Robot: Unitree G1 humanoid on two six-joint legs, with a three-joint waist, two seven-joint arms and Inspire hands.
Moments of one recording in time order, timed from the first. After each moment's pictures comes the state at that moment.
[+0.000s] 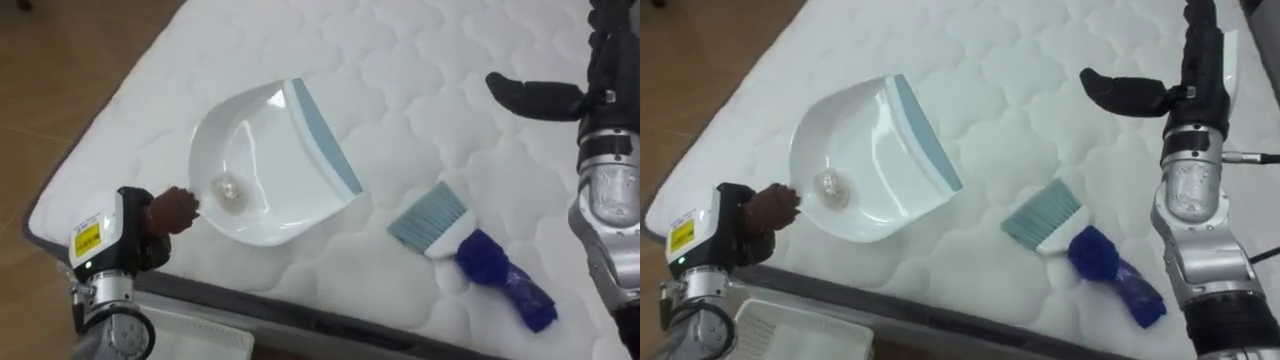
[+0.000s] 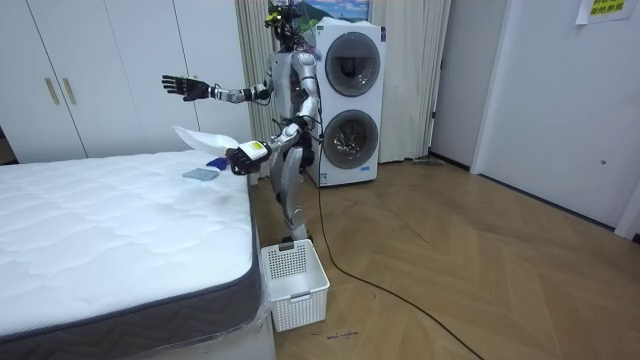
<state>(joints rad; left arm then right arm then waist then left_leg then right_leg) -0.05 0.38 -0.11 0.70 0.62 -0.15 0.62 -0.29 -0.55 0.05 0.33 0.19 -0.23 -0.35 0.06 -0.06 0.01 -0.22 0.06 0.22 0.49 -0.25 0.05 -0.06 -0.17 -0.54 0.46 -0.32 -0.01</state>
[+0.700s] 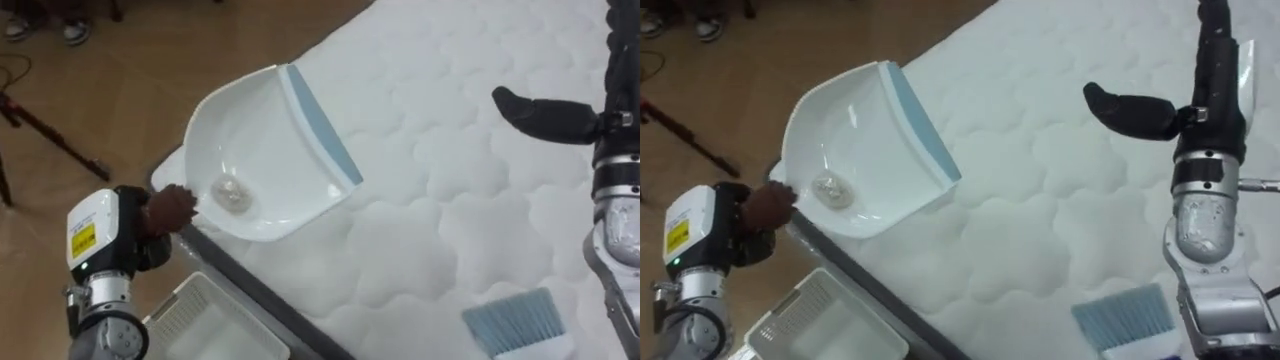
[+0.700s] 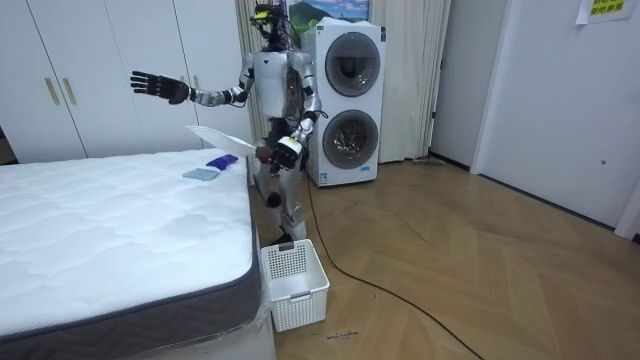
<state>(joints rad) 0.00 0.36 -0.06 0.63 0.57 -0.15 0.58 -0.10 -0.54 0.00 0.10 0.10 -0.23 -0.35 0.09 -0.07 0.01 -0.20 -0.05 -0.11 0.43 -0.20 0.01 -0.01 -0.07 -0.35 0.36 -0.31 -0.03</state>
